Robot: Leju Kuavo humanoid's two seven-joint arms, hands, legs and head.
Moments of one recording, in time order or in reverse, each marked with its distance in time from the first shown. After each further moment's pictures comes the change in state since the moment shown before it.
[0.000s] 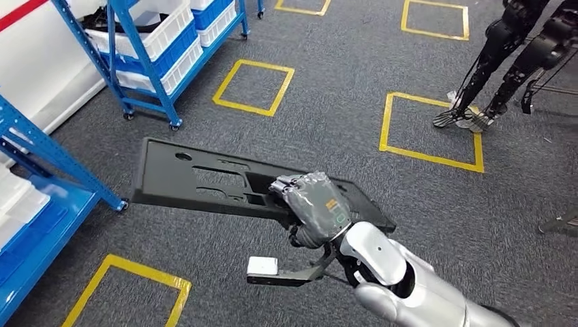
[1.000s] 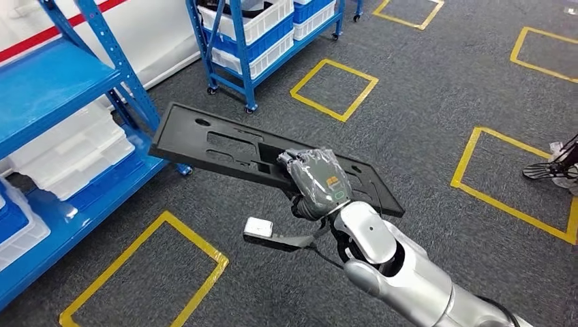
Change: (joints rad) left arm 0.005 -0.030 -0.233 0.002 -0.253 0.040 -0.016; right arm -0.032 0.036 -0.066 0.094 0.099 -0.017 0.053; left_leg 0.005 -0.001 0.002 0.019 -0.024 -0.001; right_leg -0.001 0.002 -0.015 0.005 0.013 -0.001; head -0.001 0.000
